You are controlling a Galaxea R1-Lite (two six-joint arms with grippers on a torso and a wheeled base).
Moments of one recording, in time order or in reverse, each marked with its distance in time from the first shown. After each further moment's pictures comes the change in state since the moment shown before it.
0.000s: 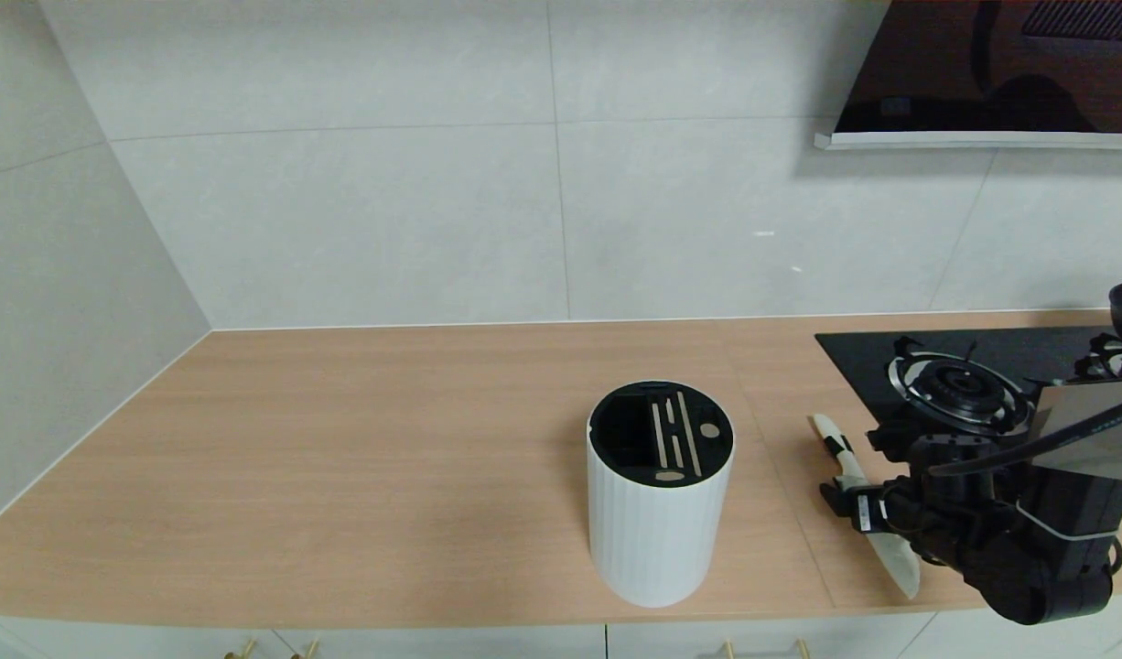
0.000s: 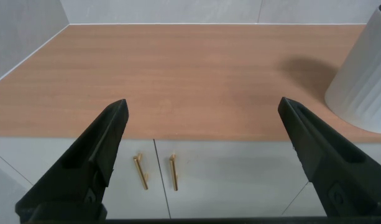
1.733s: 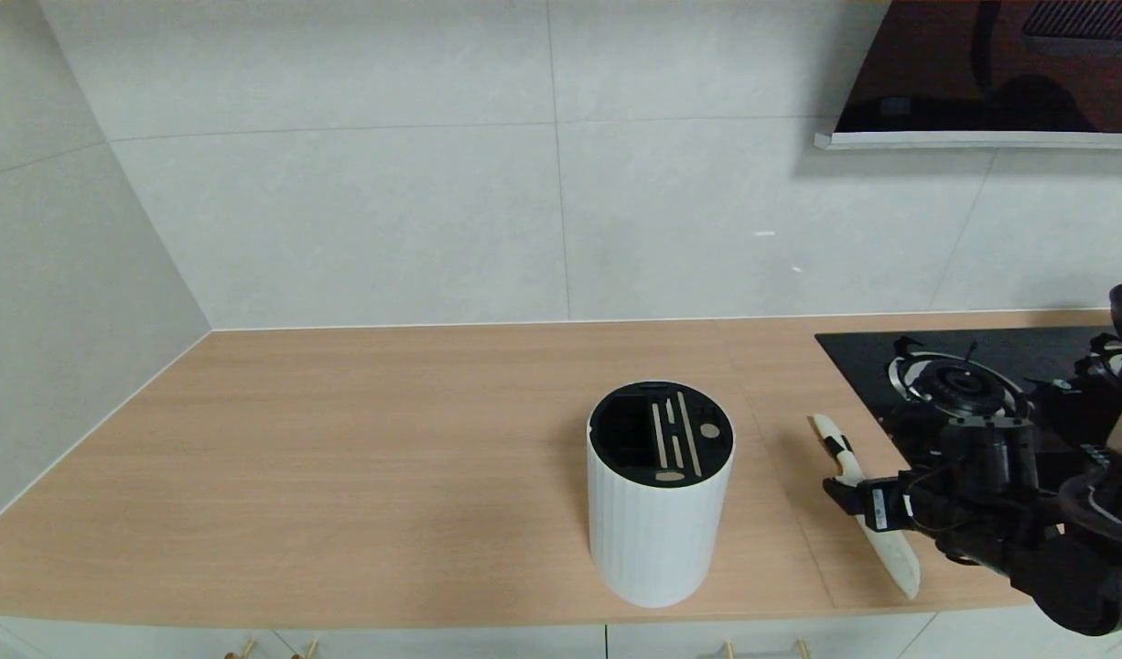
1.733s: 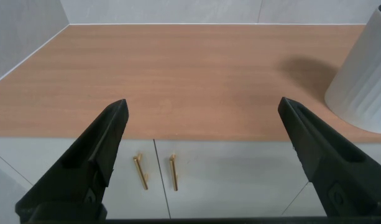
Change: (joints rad) left arm 0.000 0.000 0.000 0.000 0.000 0.000; right arm 0.041 -0.232 0.106 0.106 0.043 -0.002
